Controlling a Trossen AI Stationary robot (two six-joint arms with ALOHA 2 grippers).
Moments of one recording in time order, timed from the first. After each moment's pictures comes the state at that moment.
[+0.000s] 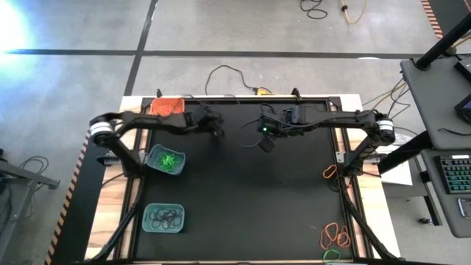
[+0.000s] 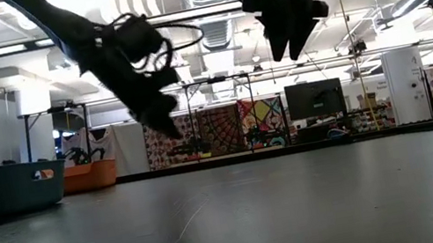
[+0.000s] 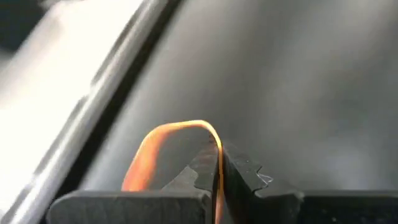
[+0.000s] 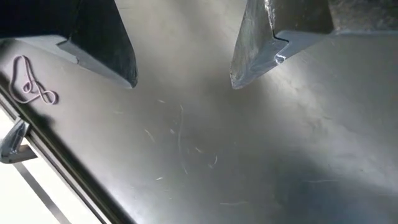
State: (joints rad) left arm 0.42 1.62 0.90 -0.11 -0.26 0.15; right arm -0.15 1.64 1.48 -1.11 0.34 0.53
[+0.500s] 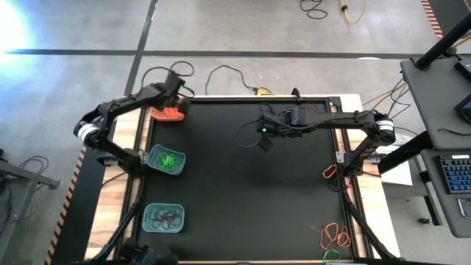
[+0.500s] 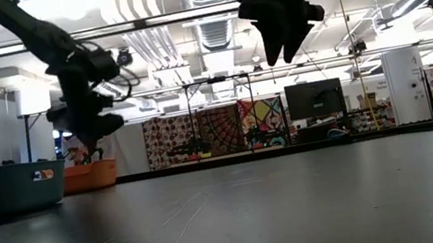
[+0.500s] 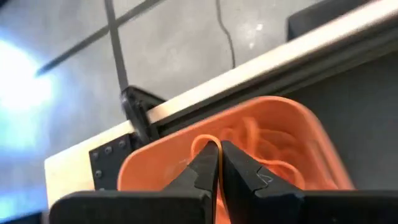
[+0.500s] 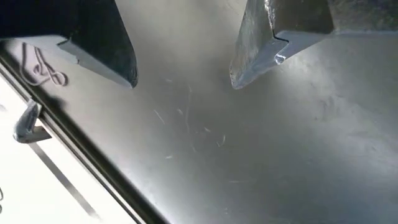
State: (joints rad) left arm 0.95 1.49 0.95 -0.54 -0.47 -0.08; right arm -0.15 1.64 1.44 -1.02 0.42 0.50
